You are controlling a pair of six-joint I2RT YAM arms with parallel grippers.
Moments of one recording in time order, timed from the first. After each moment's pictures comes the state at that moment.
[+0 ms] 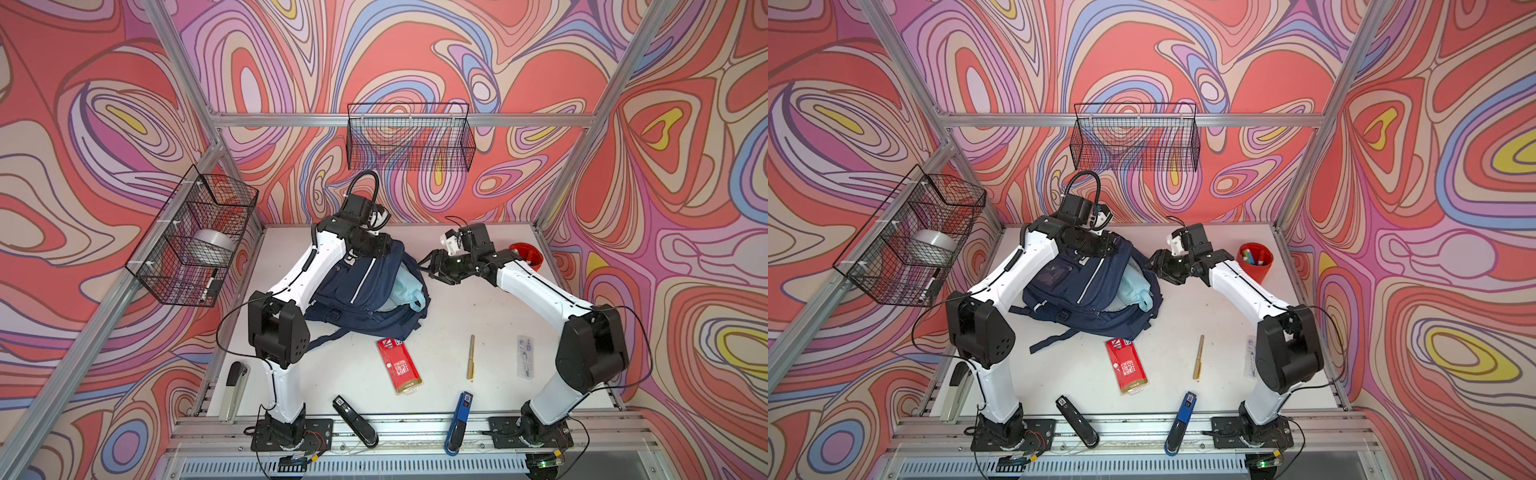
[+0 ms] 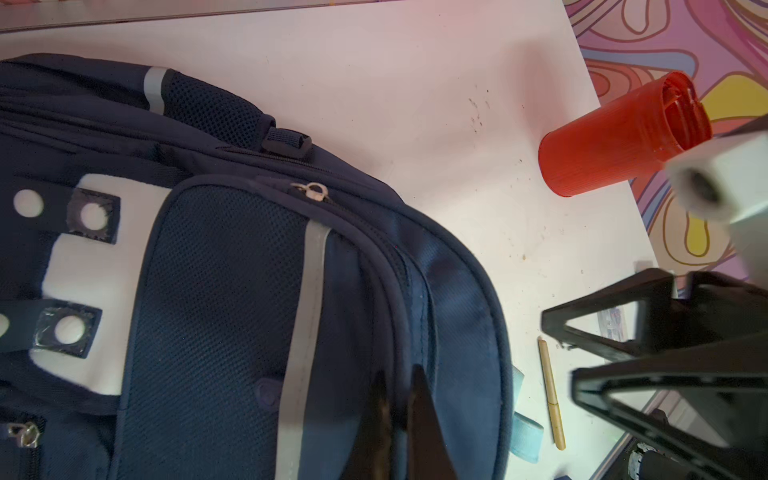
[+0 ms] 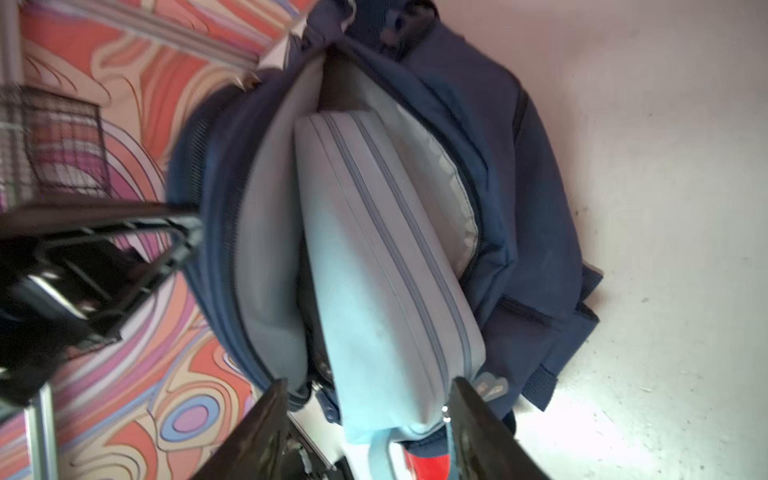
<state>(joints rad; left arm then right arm) -0.39 1.92 1.89 -0.89 0.33 -0.21 0.37 1.70 1.32 -0.44 -0.56 0.72</state>
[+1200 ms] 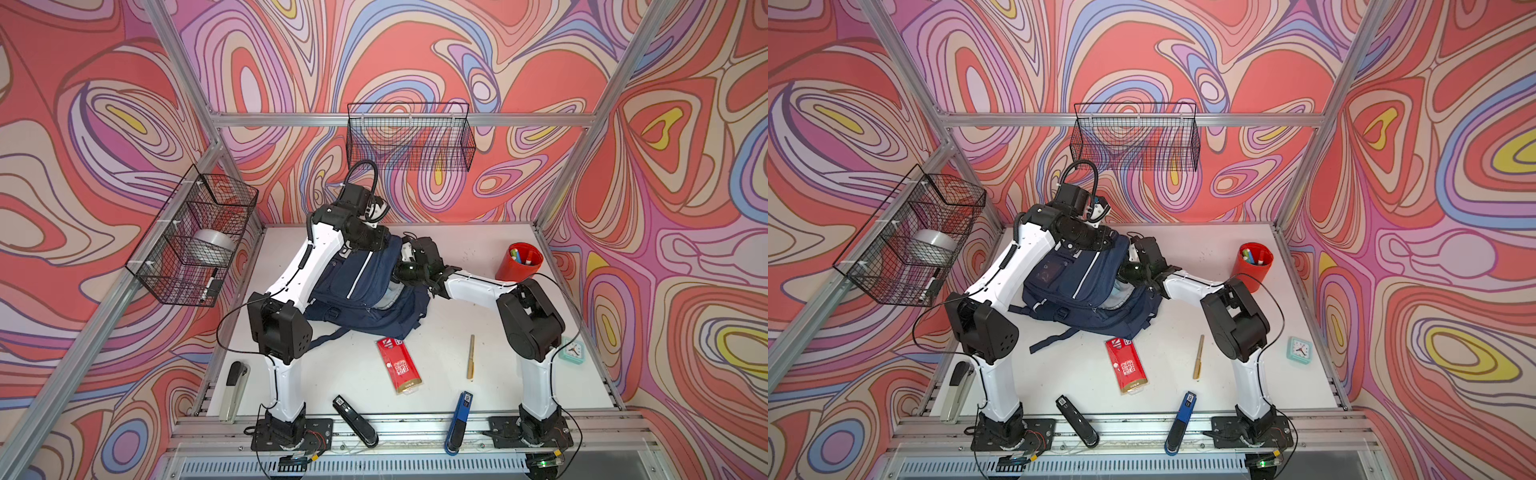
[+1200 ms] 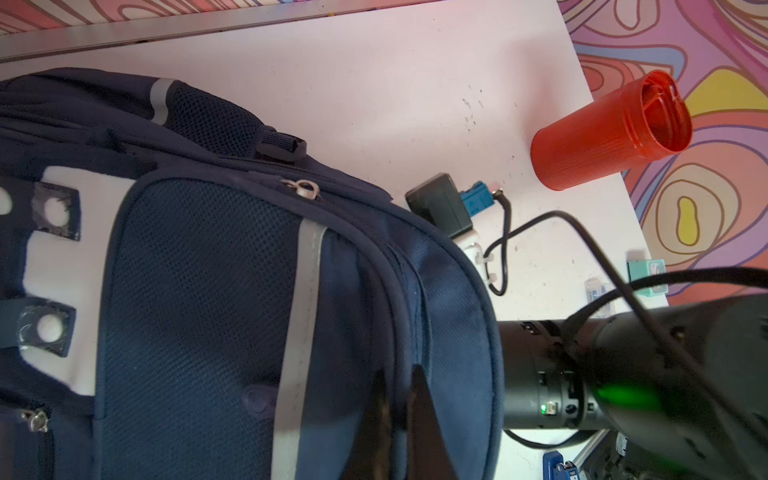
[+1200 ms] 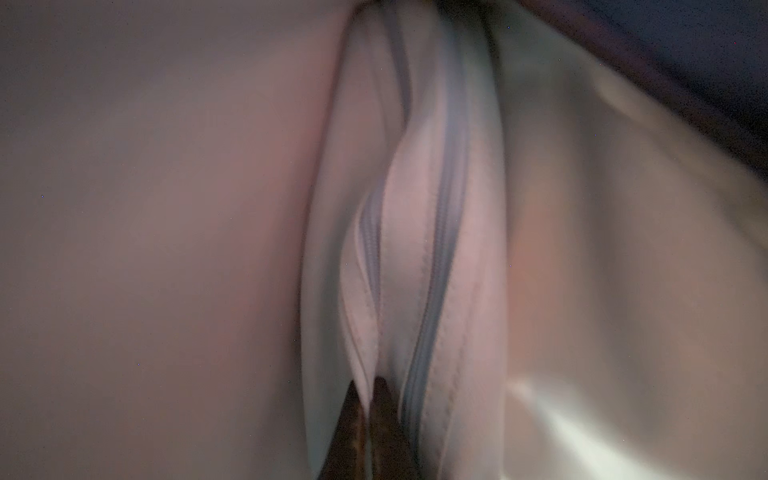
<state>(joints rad) -0.38 1.96 2.08 -1.07 0.33 -0.18 0.59 2.07 1.43 0.22 -0.51 1.02</state>
